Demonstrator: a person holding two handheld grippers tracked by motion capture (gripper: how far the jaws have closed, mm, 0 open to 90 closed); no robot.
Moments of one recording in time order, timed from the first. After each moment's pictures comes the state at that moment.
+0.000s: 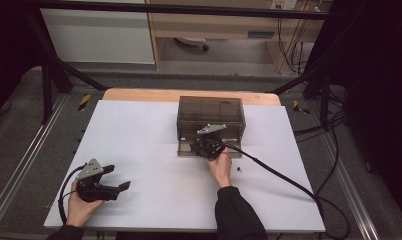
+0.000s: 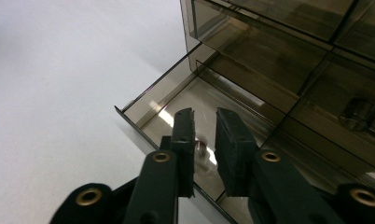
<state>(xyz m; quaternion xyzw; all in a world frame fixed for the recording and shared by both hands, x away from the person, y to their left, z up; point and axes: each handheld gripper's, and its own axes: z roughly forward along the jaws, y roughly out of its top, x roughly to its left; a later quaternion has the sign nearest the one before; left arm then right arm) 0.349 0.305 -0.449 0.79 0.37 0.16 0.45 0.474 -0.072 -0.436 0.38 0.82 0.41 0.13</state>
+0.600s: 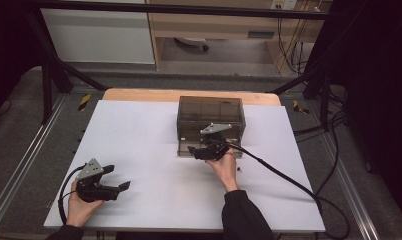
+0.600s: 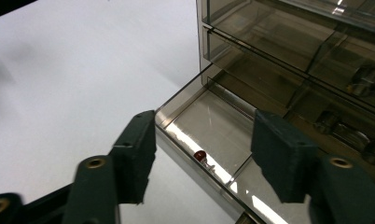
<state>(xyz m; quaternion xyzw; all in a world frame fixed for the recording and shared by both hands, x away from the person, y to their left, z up) 0.349 0.306 -0.449 0.80 0.37 0.16 0.45 0.454 -0.081 -0.409 0.37 0.81 0.43 0.13</state>
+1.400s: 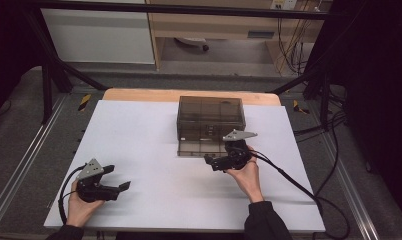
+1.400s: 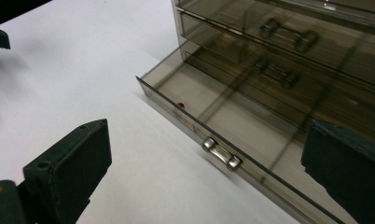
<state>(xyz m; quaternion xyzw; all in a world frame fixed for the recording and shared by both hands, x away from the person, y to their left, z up) 0.349 0.305 -0.449 0.80 0.37 0.16 0.45 0.420 -0.140 -0.399 0.39 0.80 0.44 0.14</state>
